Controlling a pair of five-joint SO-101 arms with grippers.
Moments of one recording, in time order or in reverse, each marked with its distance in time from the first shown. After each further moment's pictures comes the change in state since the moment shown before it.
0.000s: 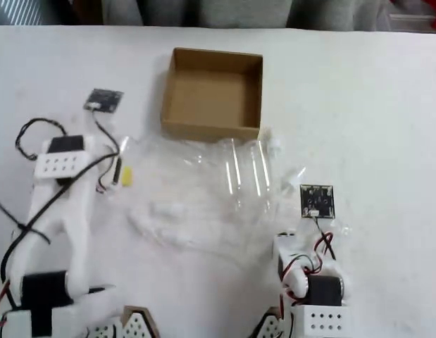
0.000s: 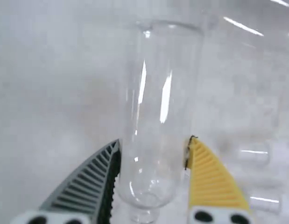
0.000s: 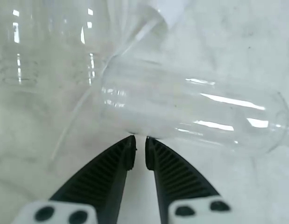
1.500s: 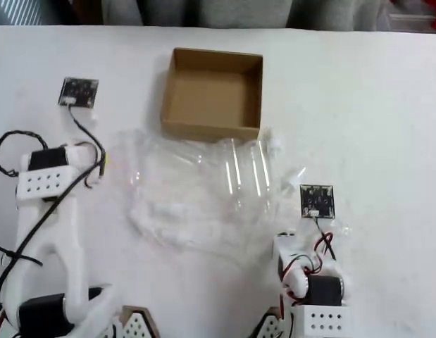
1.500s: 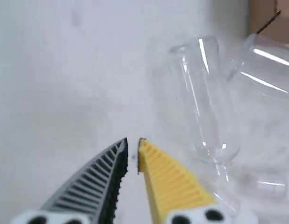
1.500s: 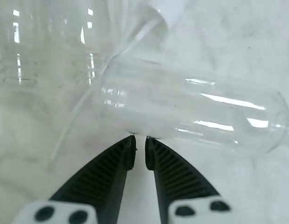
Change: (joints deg) left arm -3.0 -8.0 1.3 -8.2 -6.9; right arm 0.0 0.0 0.0 0.0 0.0
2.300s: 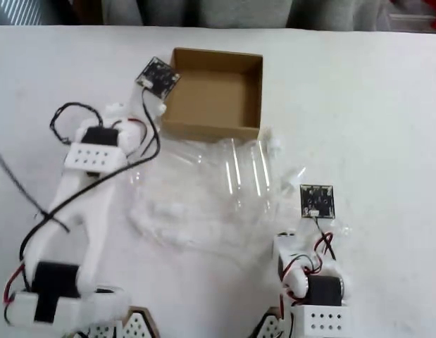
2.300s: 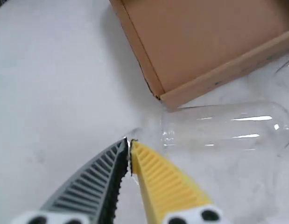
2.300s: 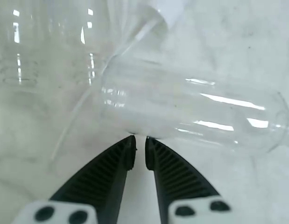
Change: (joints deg) left arm 16.0 16.6 -10.7 -12.4 -12.0; right arm 0.0 0.0 0.0 0.0 0.0
